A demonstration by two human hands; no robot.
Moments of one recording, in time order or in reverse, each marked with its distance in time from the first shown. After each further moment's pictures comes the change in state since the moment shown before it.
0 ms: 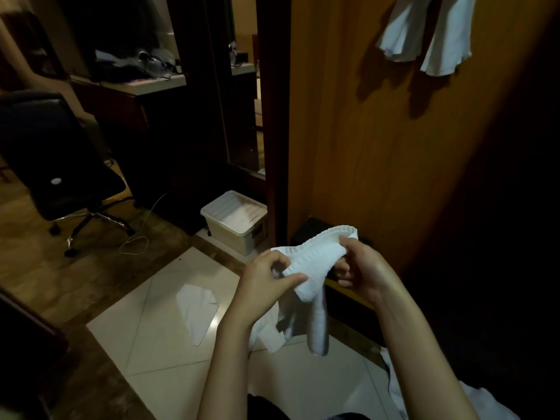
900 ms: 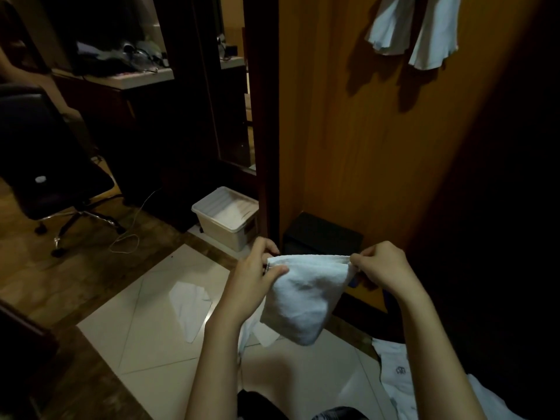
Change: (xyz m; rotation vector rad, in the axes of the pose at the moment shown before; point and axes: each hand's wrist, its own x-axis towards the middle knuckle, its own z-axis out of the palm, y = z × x) left_hand -0.002 -0.007 0.001 -0.001 -0.050 0.032; right_hand -0.012 -0.005 -0.041 -0.866 0.357 -0.113
